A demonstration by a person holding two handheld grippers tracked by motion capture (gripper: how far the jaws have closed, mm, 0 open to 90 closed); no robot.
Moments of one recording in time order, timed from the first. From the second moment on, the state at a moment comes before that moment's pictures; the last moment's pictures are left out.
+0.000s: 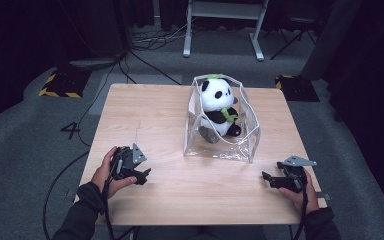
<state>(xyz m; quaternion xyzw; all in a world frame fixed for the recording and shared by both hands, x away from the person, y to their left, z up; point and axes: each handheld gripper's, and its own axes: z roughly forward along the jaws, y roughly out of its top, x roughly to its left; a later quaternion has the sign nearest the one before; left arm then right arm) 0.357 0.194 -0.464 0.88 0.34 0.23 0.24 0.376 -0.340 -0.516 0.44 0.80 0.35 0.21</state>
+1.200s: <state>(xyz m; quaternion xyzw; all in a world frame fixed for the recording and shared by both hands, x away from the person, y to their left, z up) 0.327 0.243 -0.507 0.85 0.40 0.21 0.27 0.376 -0.340 -0.516 0.44 0.80 0.35 0.21</state>
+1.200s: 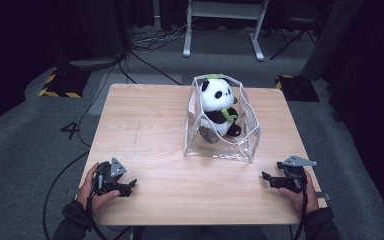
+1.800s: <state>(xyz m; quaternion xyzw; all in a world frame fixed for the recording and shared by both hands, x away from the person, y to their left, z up) 0.310 0.280 -0.520 0.81 0.46 0.17 0.33 0.376 -0.340 -0.516 0.44 0.80 0.35 0.21</state>
